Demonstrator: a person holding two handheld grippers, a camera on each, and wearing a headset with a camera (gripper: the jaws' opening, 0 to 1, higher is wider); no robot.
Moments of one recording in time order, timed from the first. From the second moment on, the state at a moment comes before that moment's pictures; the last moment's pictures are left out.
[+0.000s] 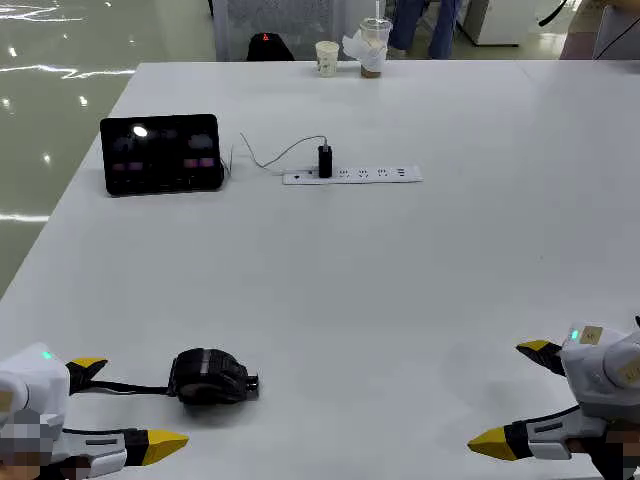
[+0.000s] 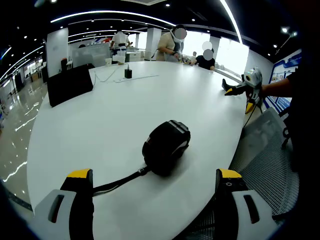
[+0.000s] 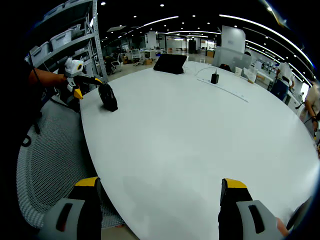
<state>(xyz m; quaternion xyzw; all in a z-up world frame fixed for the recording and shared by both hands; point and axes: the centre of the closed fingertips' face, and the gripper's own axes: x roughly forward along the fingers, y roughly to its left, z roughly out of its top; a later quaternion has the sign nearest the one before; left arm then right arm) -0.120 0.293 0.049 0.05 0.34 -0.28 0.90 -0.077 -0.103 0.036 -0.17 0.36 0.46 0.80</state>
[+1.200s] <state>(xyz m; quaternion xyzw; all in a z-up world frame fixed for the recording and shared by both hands) -0.107 0.294 0.040 0.10 0.37 -0.32 0.87 -0.074 -0.073 0.027 -0.18 0.33 0.50 0.78</state>
